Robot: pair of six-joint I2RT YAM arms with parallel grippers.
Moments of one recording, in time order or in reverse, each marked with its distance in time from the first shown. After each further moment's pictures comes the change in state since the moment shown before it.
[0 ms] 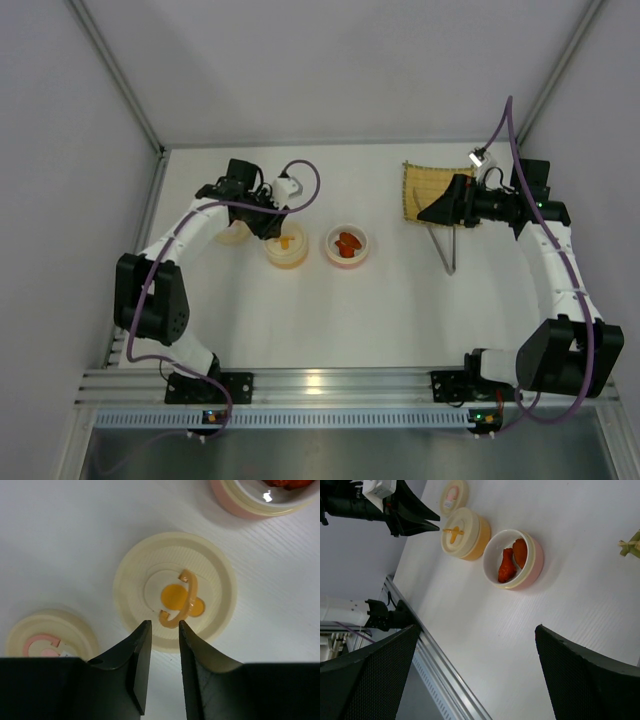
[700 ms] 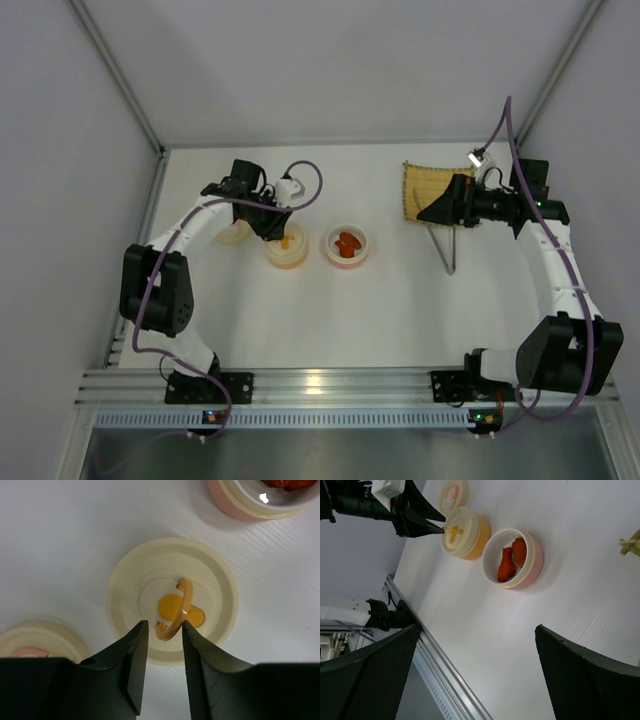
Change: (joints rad) left arm 0.003 0.047 0.019 -0.027 0.056 0.002; right arm 0.000 0.008 0.000 0.000 -0.001 0.000
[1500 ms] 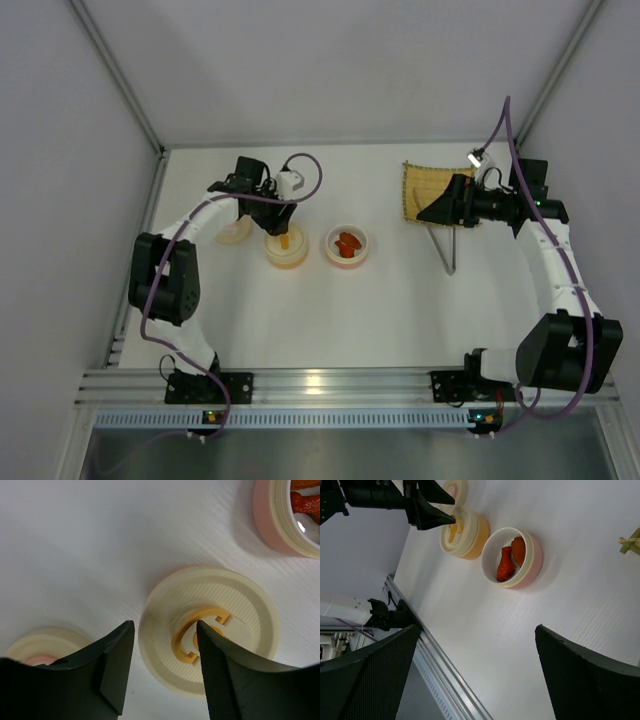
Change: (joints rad) left arm 0.002 0.101 0.034 0.125 -0.068 -0.092; right arm 0.000 0.013 0.000 0.000 0.000 -0.002
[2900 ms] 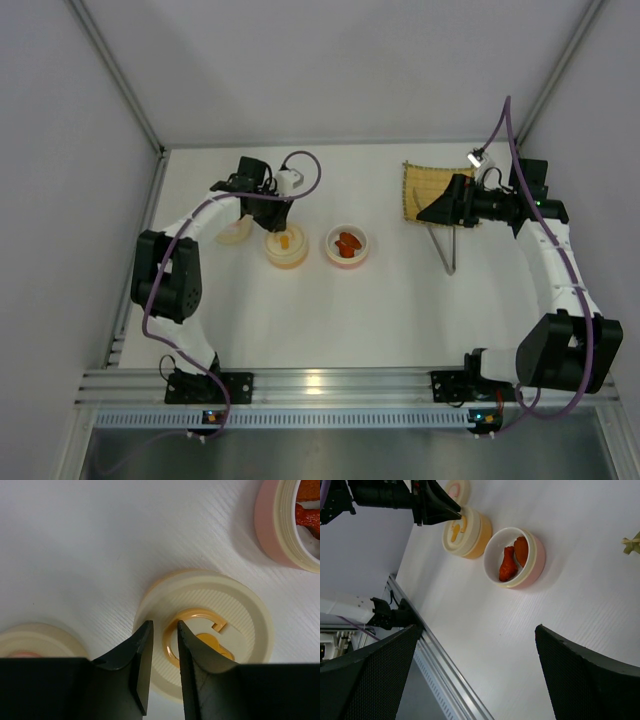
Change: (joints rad) left arm -0.005 0.021 0.009 0.011 -0.025 -0.102; right arm 0.000 0.000 0.000 0.000 -0.011 0.001
